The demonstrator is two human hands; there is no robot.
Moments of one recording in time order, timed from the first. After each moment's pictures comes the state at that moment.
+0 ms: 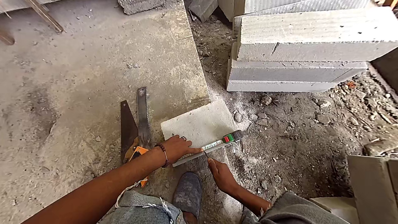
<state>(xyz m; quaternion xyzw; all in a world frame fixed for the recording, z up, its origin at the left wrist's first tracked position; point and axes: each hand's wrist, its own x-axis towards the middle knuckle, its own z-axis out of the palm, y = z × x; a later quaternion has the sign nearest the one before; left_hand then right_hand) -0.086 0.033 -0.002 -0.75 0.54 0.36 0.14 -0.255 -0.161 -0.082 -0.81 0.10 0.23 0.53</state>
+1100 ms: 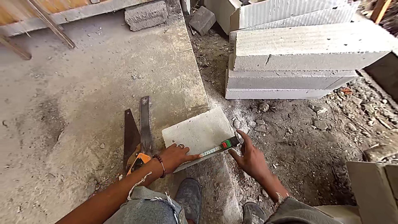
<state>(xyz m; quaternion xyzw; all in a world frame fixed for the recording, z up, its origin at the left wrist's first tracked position) -0.099 0.043 0.007 -0.79 0.49 0.35 0.11 -0.214 -0.264 -0.031 -0.95 0.08 -0.01 0.31</state>
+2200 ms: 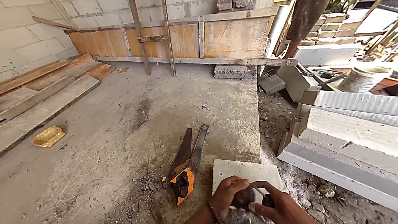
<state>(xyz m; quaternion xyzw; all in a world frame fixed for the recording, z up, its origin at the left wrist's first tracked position) -0.162 0.021 0.060 -0.55 -0.10 0.24 -0.80 -0.142 -0.196 0.102 -0.87 -0.18 0.25 0.40</state>
